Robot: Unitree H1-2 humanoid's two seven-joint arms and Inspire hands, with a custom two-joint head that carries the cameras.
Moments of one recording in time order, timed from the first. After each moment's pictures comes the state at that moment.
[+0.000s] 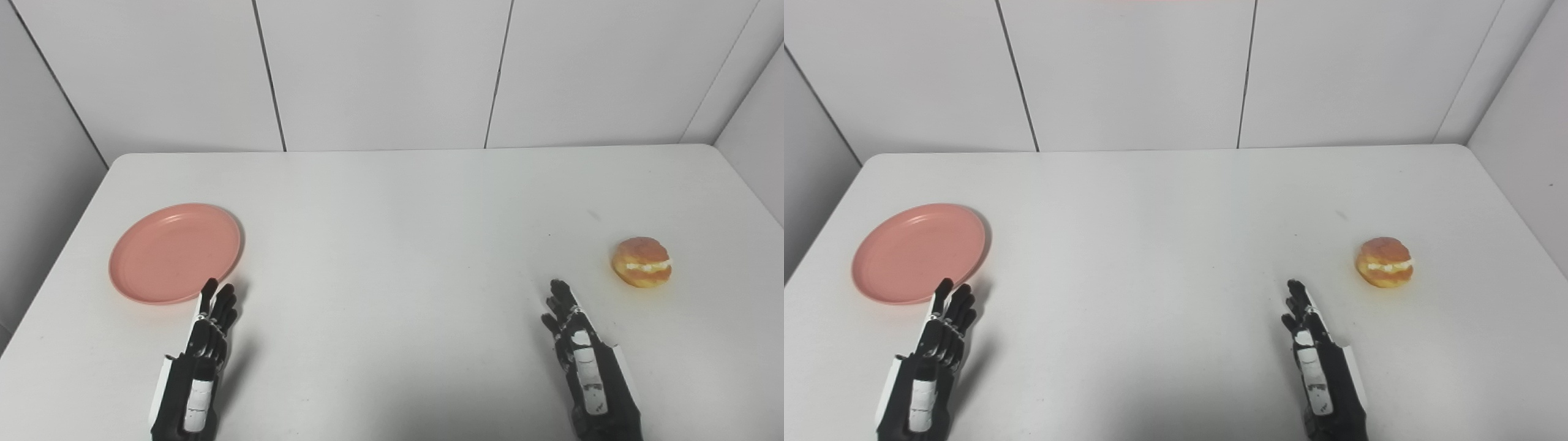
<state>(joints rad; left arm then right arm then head) 0.17 0.17 -0.05 -0.07 -0.15 -0.38 -0.09 0.22 0.03 -0.05 -0.25 0.09 -0.07 0.12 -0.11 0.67</state>
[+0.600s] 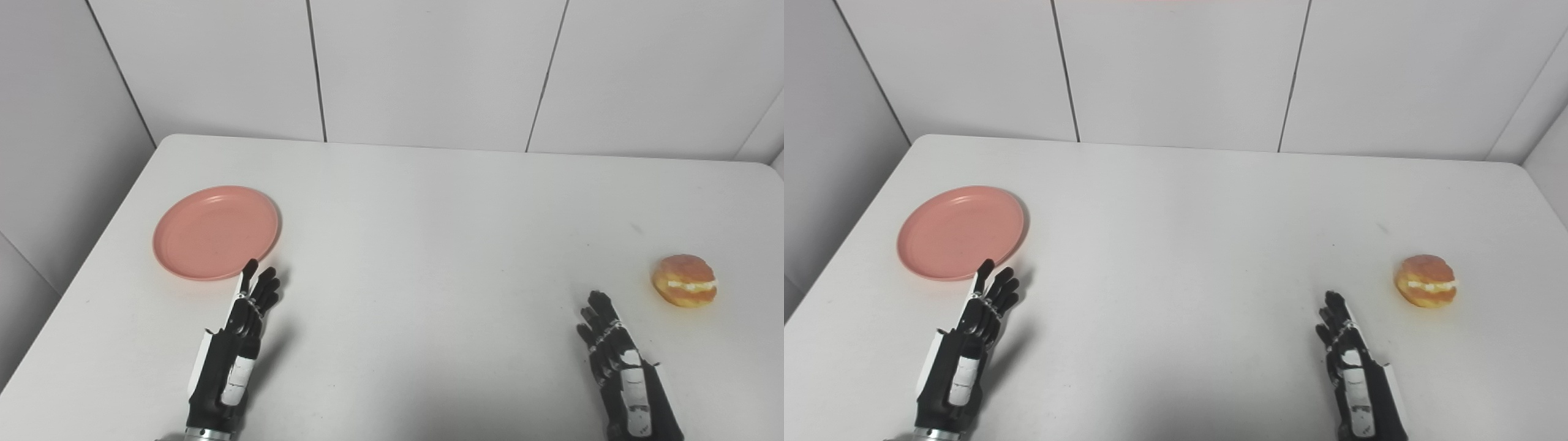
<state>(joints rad) 0.17 0.16 -0.08 -0.05 -0.07 -0.40 -0.03 0.21 -0.05 -0.08 -0.19 0.19 -0.11 0.19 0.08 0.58</state>
